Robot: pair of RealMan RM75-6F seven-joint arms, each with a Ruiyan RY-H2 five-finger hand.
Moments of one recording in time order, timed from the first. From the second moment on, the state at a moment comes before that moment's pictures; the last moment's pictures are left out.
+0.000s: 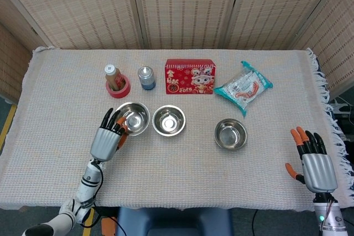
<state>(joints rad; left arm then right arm) -0.59 -2.10 -0.12 -0.46 1.61 1.61 0.02 0.05 -1.22 0.06 -1.66 -1.48 1.49 -0.21</state>
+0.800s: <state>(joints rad) -0.79 -2.20 -0.18 -0.49 1.52 1.27 0.19 0.07 -1.21 0.07 -1.65 -1.44 1.46 -0.18</state>
